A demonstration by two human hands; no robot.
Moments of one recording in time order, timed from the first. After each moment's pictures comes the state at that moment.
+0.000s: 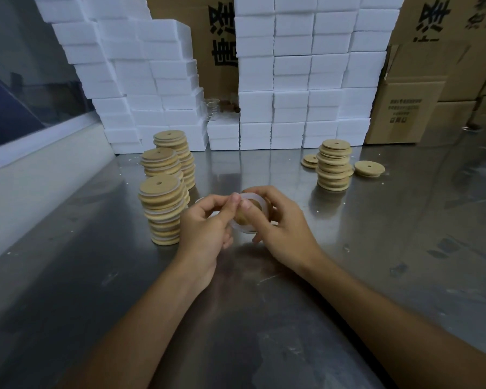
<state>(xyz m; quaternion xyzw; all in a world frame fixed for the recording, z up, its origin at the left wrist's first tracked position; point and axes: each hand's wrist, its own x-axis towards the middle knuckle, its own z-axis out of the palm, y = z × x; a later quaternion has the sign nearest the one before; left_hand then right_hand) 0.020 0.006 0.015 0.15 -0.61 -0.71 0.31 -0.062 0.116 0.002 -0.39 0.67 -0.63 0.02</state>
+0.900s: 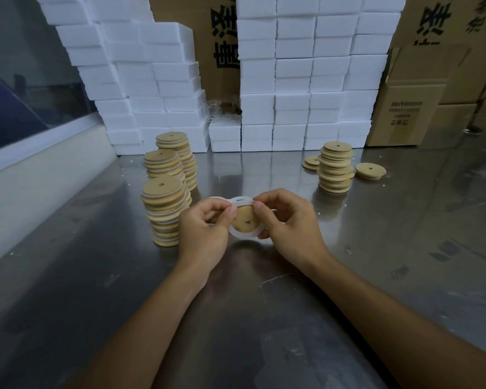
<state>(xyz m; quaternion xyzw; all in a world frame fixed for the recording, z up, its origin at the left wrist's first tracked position) 0.017 -0.006 0.001 0.17 -0.71 -0.57 0.39 -0.071 0.118 -0.001 -0.36 0.66 -0.66 -0.01</state>
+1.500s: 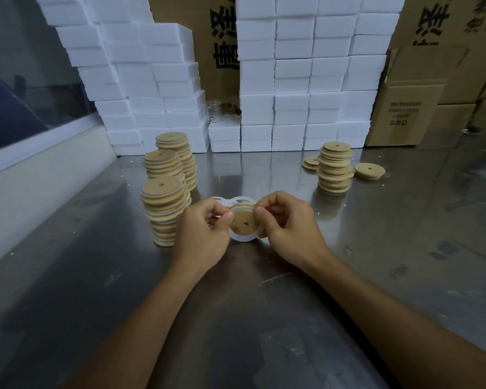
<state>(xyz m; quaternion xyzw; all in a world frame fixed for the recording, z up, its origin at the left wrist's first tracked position) 0.020 -0.015 0.004 0.15 -0.81 -0.40 0.39 -0.073 0.121 -0.002 -0.37 0.70 -0.61 0.00</state>
